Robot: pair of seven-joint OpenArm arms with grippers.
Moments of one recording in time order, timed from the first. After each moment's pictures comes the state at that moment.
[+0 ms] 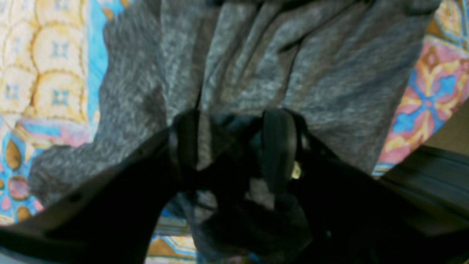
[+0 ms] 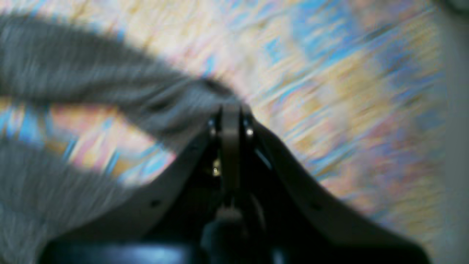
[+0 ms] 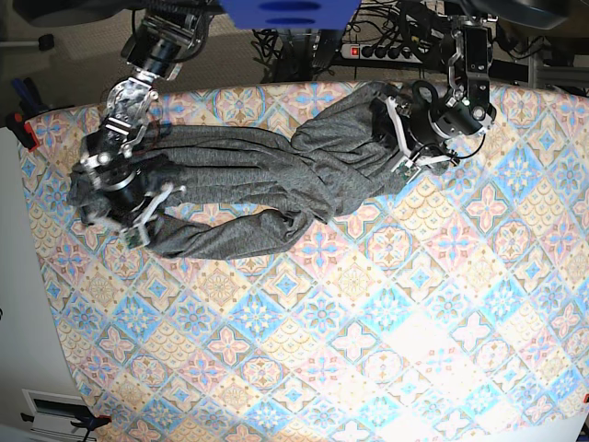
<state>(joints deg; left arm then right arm) 19.4 -12.9 -5.8 105.2 -16.3 -39.3 55.7 0.5 -1.6 32.3 93.9 -22.6 45.3 -14.3</state>
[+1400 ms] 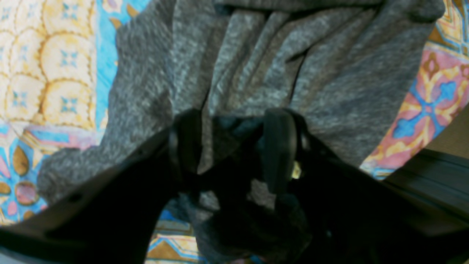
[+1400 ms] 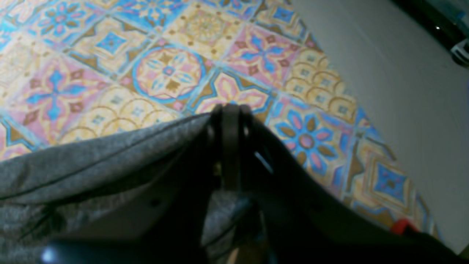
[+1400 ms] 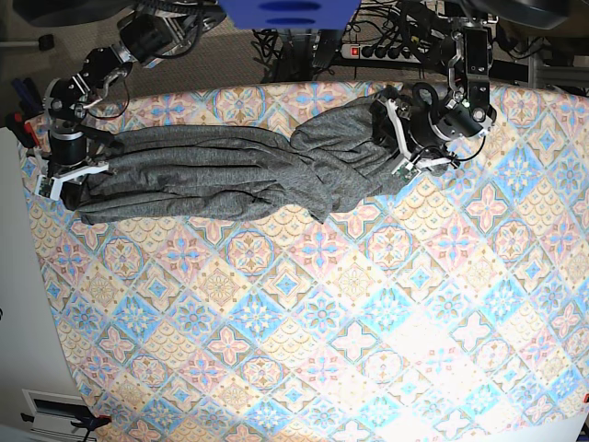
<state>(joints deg) 19.0 -13.0 -5.6 105.2 -16.3 -39.3 55.5 -0.2 -4.3 58.7 91.9 -8.5 44.4 -14.8</state>
